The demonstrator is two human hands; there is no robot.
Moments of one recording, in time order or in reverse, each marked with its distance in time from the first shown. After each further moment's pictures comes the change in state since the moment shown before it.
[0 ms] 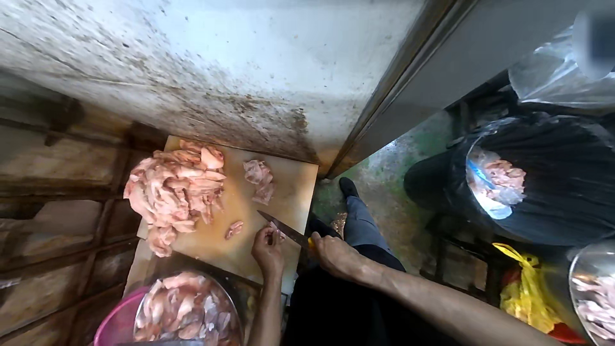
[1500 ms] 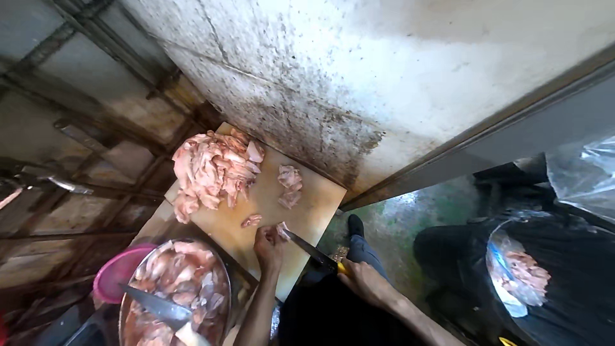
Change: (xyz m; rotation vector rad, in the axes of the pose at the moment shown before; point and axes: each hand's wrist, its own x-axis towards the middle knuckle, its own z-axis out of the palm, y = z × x) left_hand 0.011 -0.009 -0.016 0.152 0.186 -0.092; right_hand -0.003 0.077 0.002 -0.164 0.034 -0.107
